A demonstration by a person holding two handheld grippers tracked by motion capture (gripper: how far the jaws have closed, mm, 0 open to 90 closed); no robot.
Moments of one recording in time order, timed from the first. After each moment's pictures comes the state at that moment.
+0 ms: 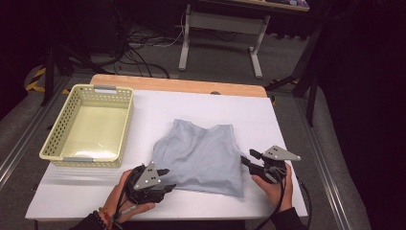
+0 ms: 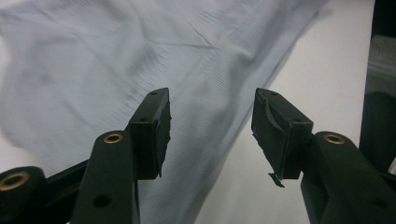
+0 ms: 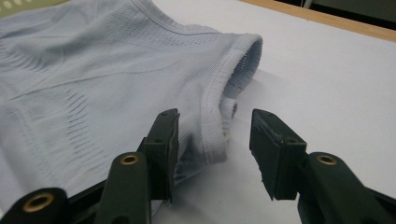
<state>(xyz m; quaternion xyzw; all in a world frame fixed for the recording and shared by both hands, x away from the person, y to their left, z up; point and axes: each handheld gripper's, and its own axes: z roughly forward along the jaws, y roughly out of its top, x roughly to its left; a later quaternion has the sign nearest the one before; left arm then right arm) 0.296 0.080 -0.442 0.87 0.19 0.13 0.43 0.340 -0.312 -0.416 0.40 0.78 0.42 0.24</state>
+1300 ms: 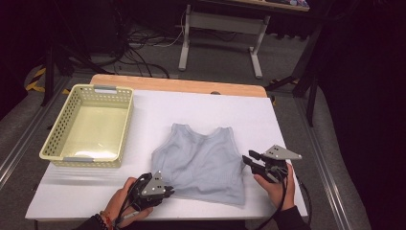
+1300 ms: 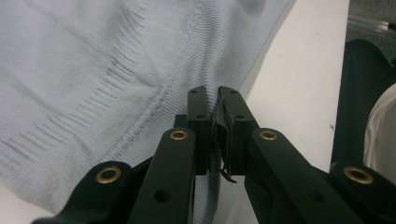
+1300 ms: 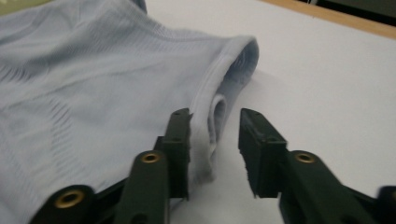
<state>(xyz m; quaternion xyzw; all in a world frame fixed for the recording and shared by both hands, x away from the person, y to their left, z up) 0.289 0.077 -0.456 0.91 0.16 0.09 0.37 0.340 -0.315 -0.409 0.39 0.78 0.42 0.24</state>
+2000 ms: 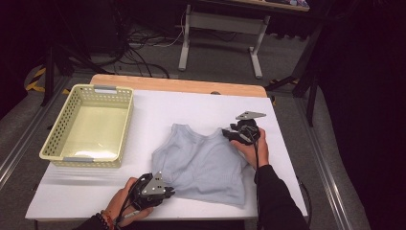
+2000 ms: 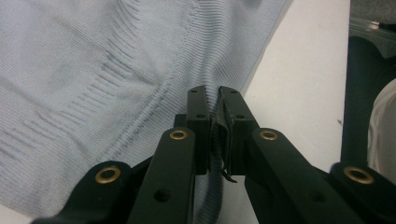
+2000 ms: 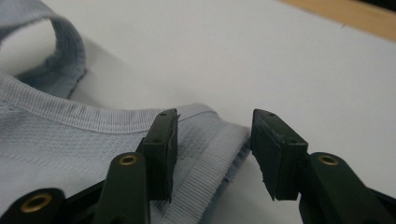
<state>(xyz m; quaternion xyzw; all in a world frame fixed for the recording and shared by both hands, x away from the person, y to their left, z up) 0.293 0.079 -0.463 0.91 0.15 0.08 0.38 0.466 -0.263 -0.420 0.41 0.82 0.35 0.19</state>
